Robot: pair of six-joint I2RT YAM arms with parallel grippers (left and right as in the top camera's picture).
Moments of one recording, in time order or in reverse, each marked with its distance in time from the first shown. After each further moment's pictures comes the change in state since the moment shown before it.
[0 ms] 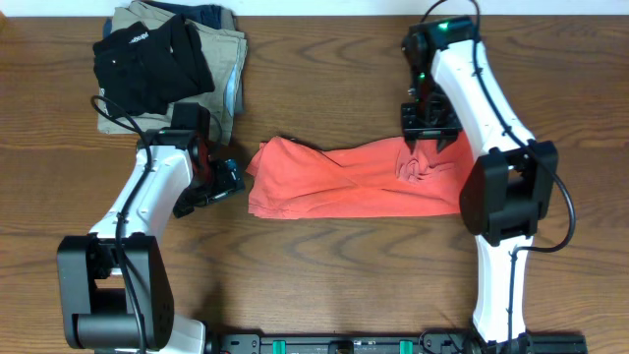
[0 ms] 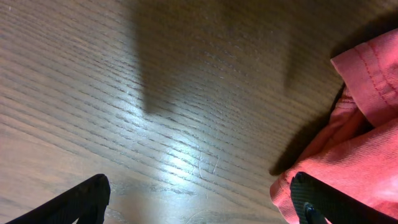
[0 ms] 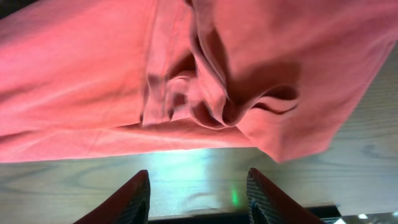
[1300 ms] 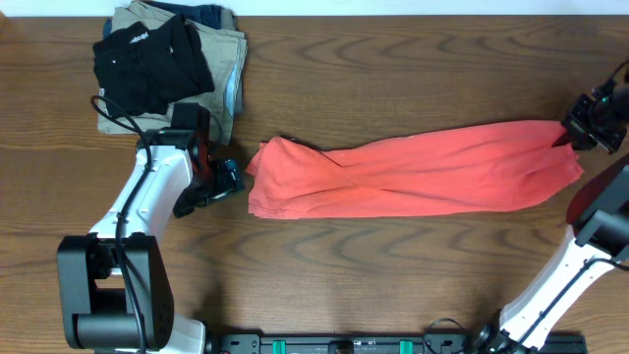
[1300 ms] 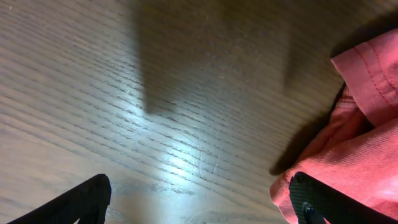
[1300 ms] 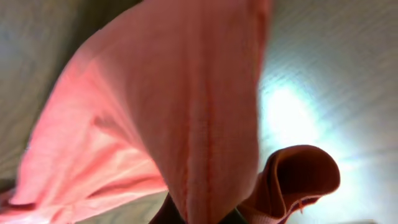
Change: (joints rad) left arm 0.000 0.000 0.000 -0.001 0.000 0.000; right arm -0.733 0.000 0.050 0.060 -0.180 -0.077
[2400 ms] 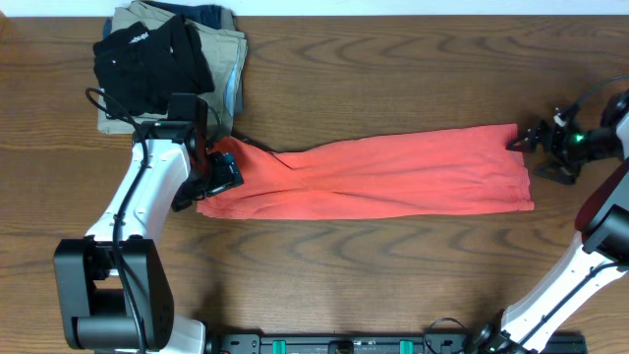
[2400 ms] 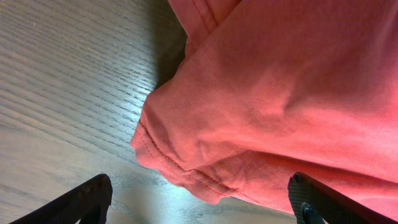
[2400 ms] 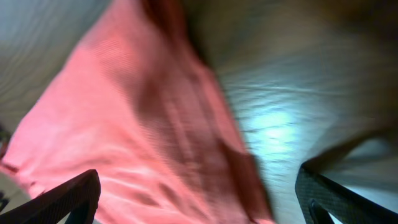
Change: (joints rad) left arm 0.000 -0.002 0.066 -0.056 -0.005 0.000; right arm -0.074 -0.040 -0.512 0.492 -0.388 -0.362
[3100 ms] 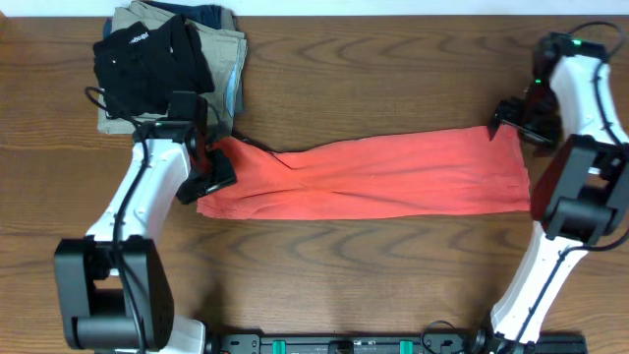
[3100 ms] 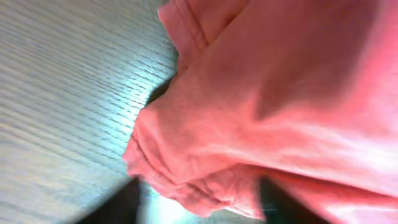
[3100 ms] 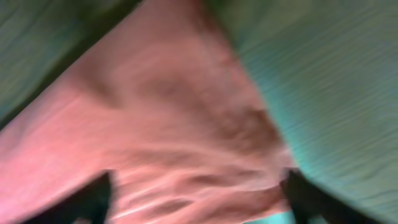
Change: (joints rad) left arm 0.000 0.000 0.000 0.039 0.004 -0.006; right arm 0.296 0.034 0.278 -0.225 0.597 0.486
